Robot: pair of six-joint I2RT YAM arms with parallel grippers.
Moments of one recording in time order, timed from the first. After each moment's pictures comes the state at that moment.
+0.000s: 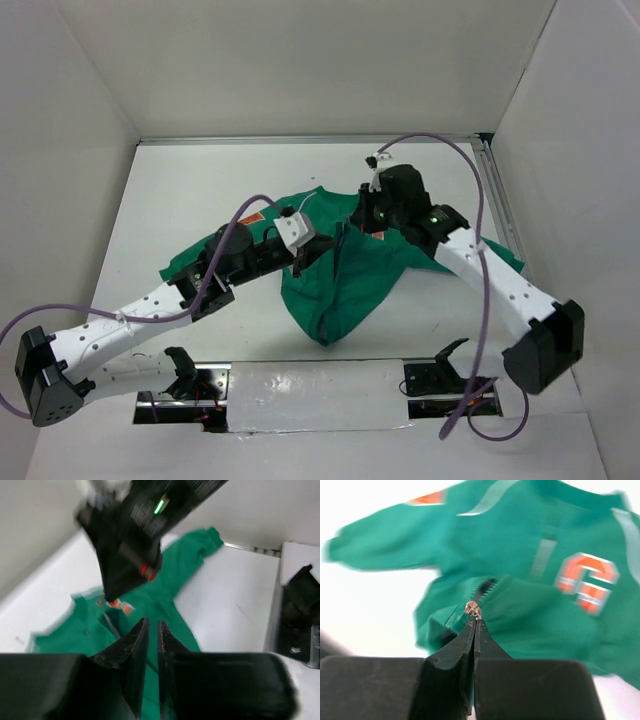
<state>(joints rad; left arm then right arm) -0.90 1.03 0.85 0.21 0.20 0.14 0.53 1.33 1.17 -0.48 0.01 0.33</state>
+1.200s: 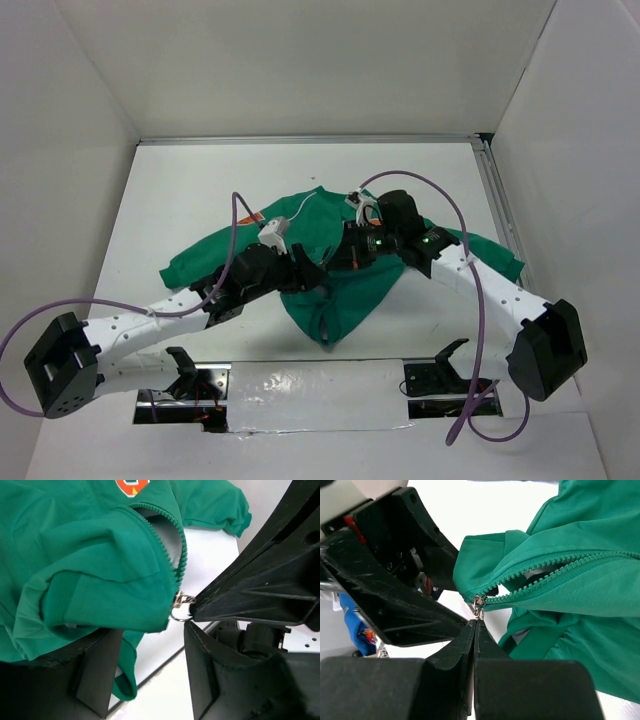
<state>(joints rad) -0.87 1.13 0.66 0.05 -0.03 -0.90 0.56 1.24 0.92 -0.32 -0.65 0.47</state>
